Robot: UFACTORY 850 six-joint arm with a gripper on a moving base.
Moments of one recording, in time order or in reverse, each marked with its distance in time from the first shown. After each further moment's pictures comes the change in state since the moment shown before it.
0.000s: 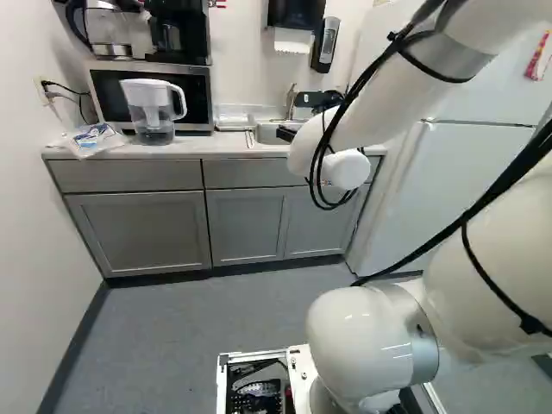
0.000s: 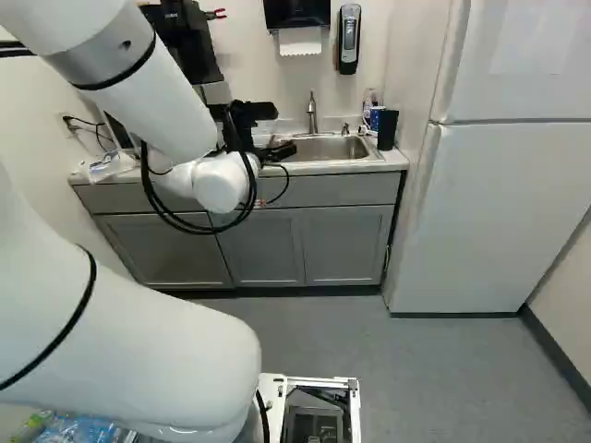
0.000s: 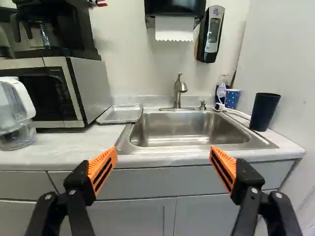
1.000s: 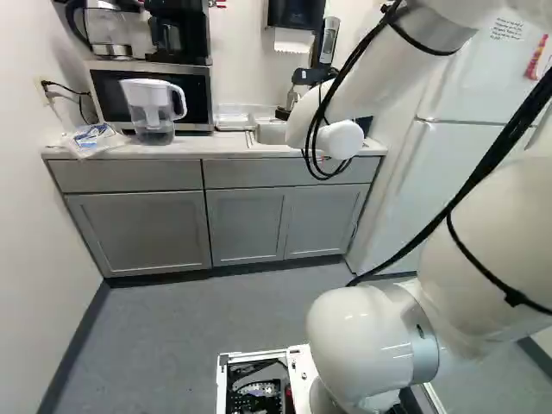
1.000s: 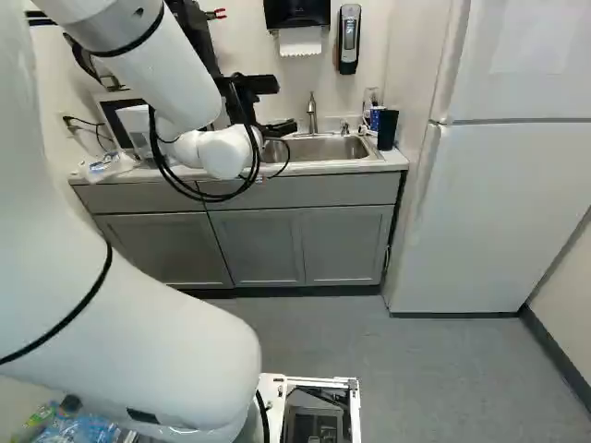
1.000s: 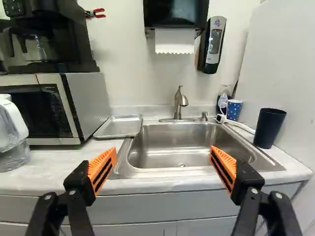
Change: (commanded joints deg) arm 0.0 -4.1 -10.0 0.0 -5.1 0.0
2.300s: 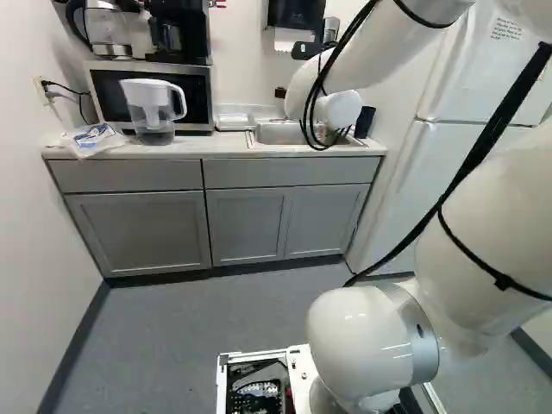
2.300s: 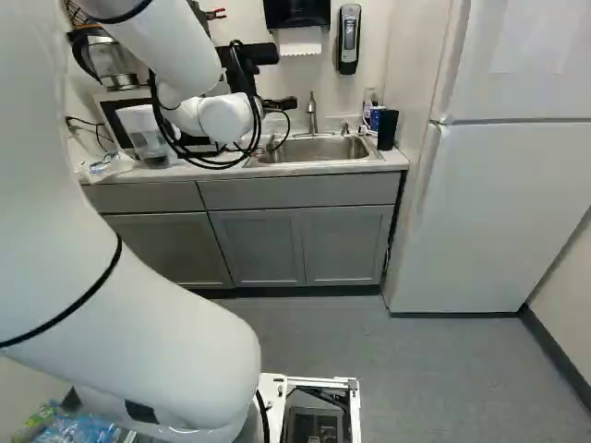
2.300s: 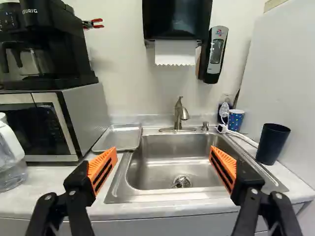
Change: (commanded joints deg) arm 0.0 -2.4 -10.2 0.0 -7.9 0.0
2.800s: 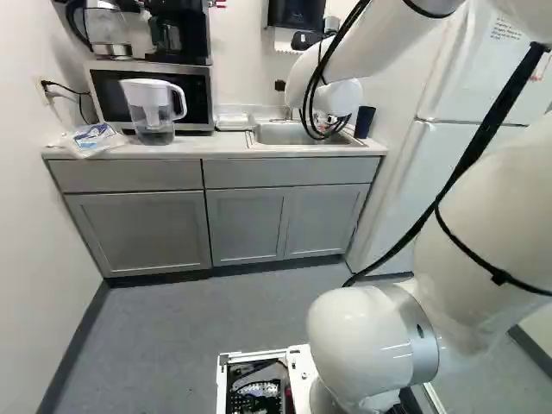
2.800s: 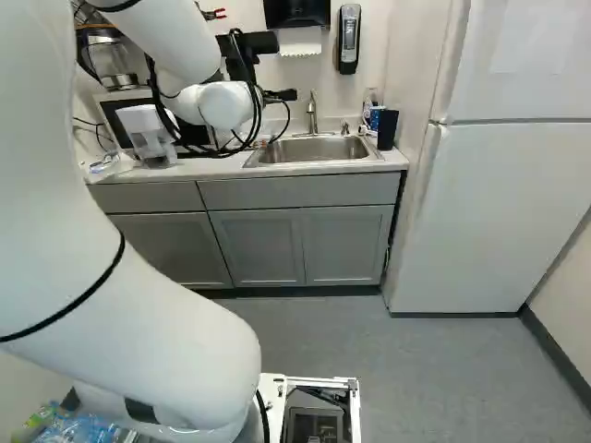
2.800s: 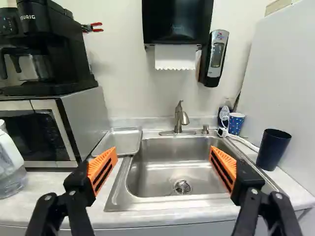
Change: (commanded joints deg) arm 0.0 -0.9 -3.9 0.0 -3.1 0.0
